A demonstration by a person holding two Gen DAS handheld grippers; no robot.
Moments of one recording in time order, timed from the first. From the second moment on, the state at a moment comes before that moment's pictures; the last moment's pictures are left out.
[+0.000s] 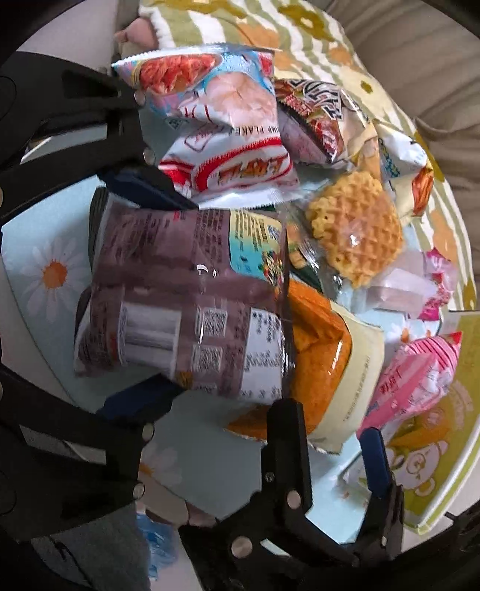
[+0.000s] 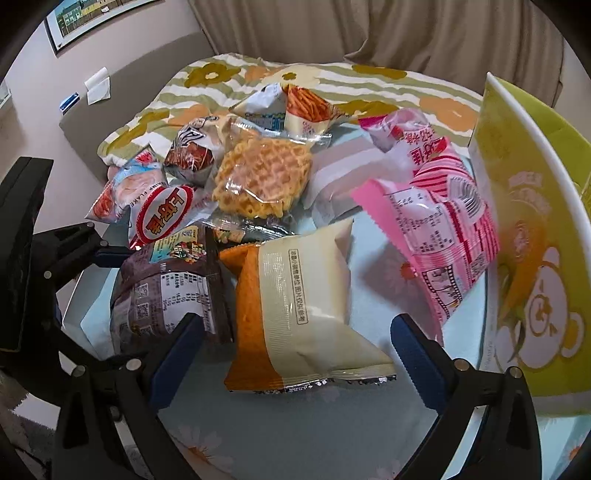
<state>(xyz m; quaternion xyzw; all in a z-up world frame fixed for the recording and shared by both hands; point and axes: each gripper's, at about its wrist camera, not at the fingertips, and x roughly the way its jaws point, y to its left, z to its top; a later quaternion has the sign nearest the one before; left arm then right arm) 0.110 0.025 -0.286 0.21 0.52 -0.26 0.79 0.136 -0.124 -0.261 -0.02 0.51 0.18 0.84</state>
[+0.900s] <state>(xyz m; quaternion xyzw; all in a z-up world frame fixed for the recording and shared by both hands) 0.088 0.034 -0.281 0.19 0.53 -0.25 0.79 0.164 -0.105 -0.280 -0.03 0.54 0.19 0.82</state>
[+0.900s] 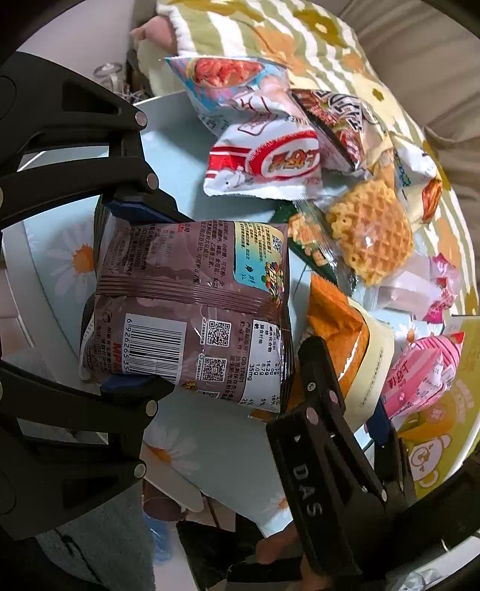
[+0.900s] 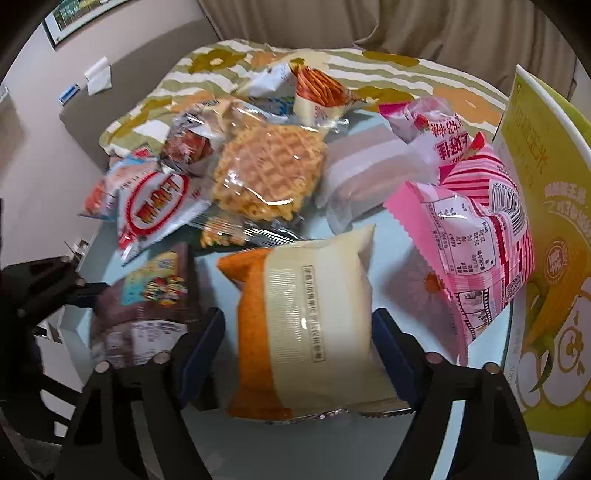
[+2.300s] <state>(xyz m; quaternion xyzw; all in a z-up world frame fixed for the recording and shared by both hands) 0.120 -0.098 -0.094 0.12 0.38 -0.21 0.89 0.109 -0.318 -0.093 0.04 0.41 0.08 0.91</state>
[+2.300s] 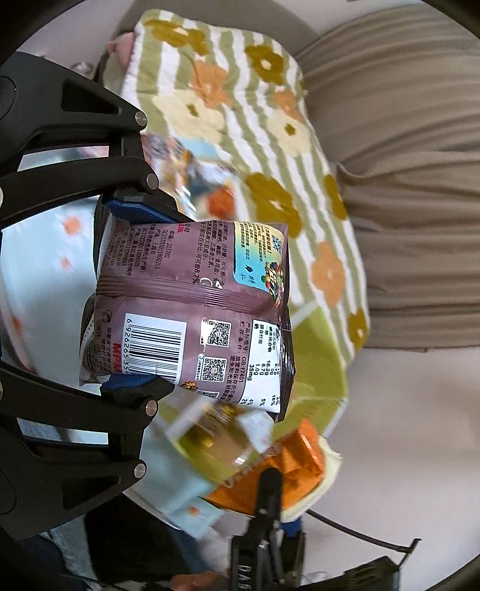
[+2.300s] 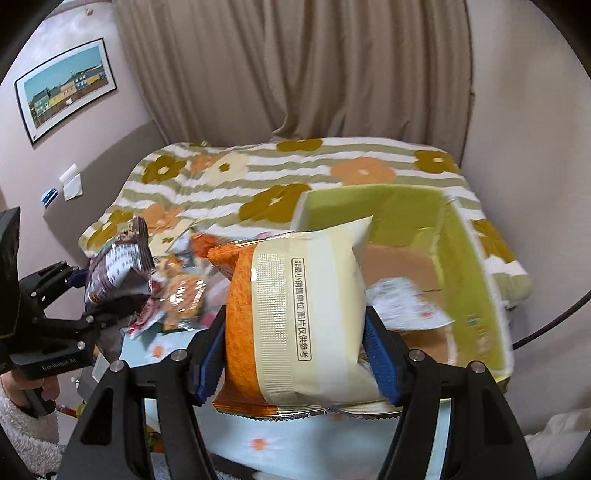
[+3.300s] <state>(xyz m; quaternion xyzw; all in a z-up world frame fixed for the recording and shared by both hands) 0.209 -0.266 -0.140 0.06 0.46 -0.20 0.86 0.136 -0.443 -0.120 0.09 0.44 0.06 0.89</state>
